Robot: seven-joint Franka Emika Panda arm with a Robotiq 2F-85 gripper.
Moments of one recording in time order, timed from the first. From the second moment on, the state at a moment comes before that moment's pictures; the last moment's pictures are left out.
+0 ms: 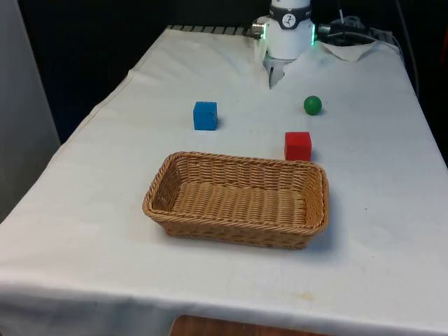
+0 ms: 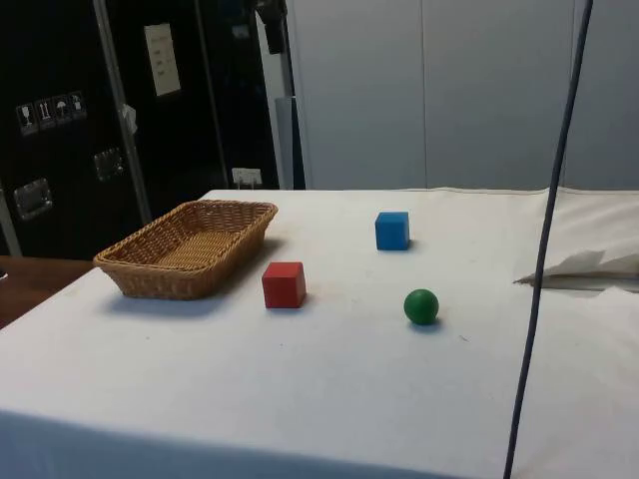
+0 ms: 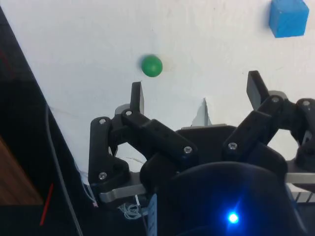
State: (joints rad) arm 0.36 0.05 -0.37 -1.87 0.05 1.84 -0.05
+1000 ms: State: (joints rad) arm 0.34 -0.17 -0.42 -2.11 0.00 1.92 -0.14
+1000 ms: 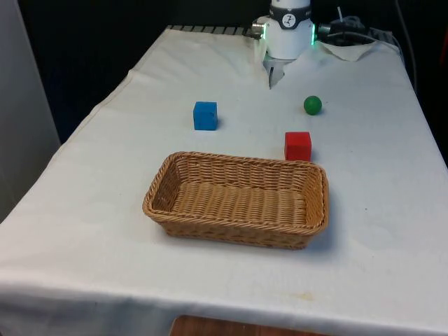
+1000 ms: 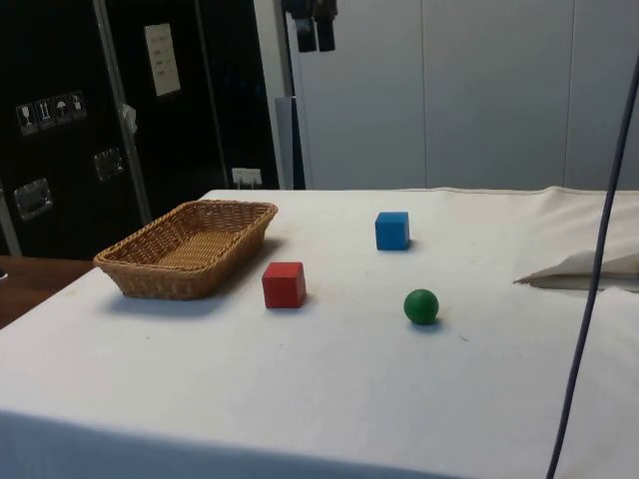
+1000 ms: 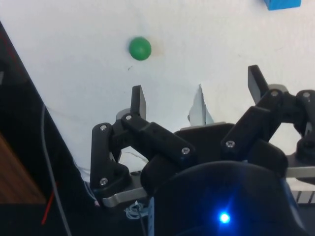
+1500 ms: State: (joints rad) arm 0.33 -0.19 -0.44 -2.15 -0.08 1.93 -0.18
